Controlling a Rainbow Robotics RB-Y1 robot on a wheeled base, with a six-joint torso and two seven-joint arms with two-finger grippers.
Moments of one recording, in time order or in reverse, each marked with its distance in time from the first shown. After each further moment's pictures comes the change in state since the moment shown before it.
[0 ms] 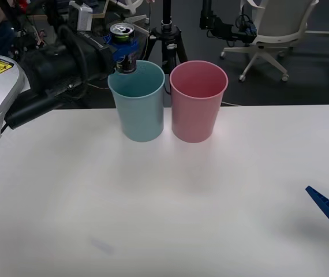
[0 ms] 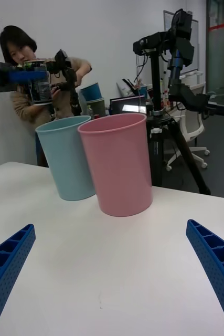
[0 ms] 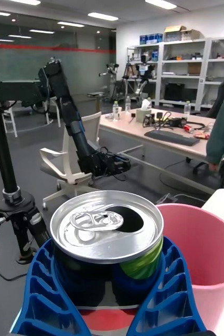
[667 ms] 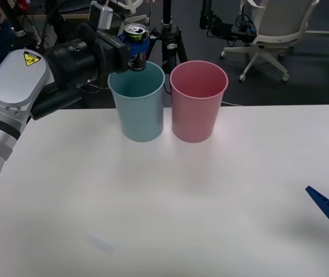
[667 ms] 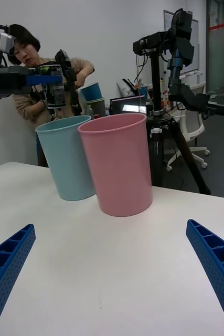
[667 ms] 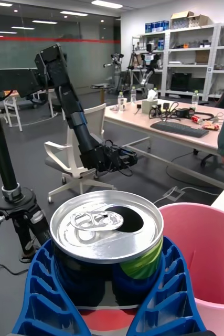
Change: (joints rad) right arm 0.000 0.000 0.000 0.000 0.000 0.000 0.000; left arm -0.084 -0.092 0.000 0.127 -0.098 0.003 -0.011
